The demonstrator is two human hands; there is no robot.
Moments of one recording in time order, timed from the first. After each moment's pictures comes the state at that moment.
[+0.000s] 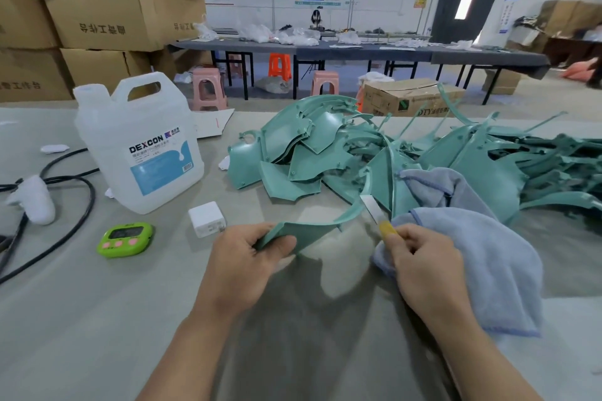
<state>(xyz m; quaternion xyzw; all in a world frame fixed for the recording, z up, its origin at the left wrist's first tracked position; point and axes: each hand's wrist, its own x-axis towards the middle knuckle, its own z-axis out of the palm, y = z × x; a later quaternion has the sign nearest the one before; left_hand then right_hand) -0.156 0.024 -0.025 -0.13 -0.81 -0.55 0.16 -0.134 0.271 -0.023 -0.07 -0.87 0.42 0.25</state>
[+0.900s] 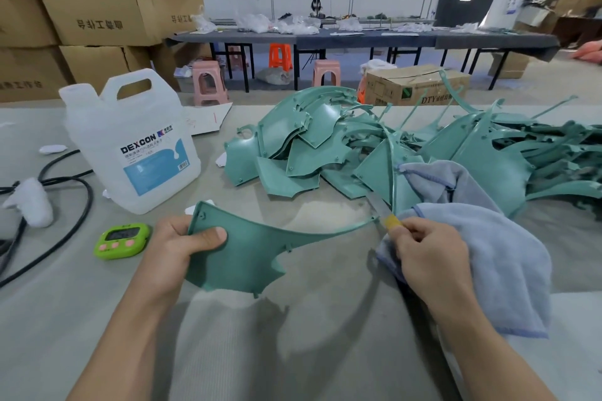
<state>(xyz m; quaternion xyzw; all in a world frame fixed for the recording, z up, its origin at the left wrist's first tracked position) -0.166 -0.041 -0.013 -0.01 -0.69 -0.72 0.06 -0.154 0.287 -0.031 -0.12 -0.87 0.42 0.24</state>
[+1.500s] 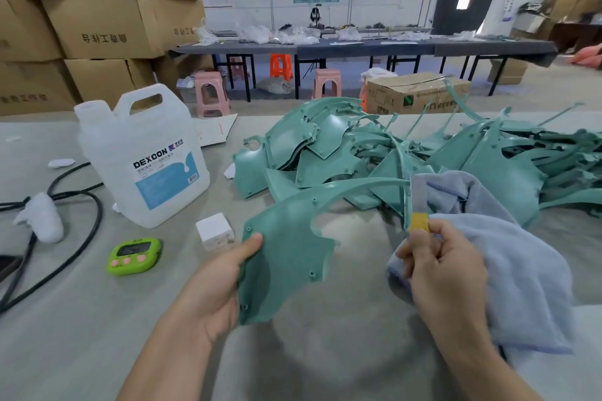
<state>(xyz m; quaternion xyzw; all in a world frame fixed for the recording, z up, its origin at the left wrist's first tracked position) -0.163 0.001 -0.009 0.16 -0.49 -0.84 -0.18 -0.140 0.257 -0.027 -0.14 -0.79 0.50 0.33</state>
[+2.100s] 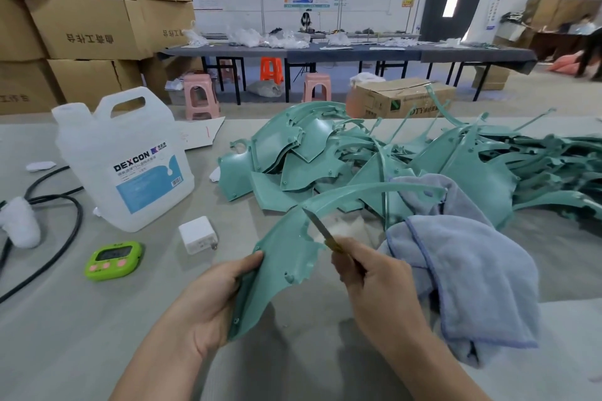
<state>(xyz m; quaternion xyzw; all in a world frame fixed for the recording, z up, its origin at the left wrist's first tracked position) -0.157 0.019 -0.005 0.18 -0.45 -0.83 -0.26 -0.129 0.231 -0.031 0.08 -0.87 0.40 0.28</state>
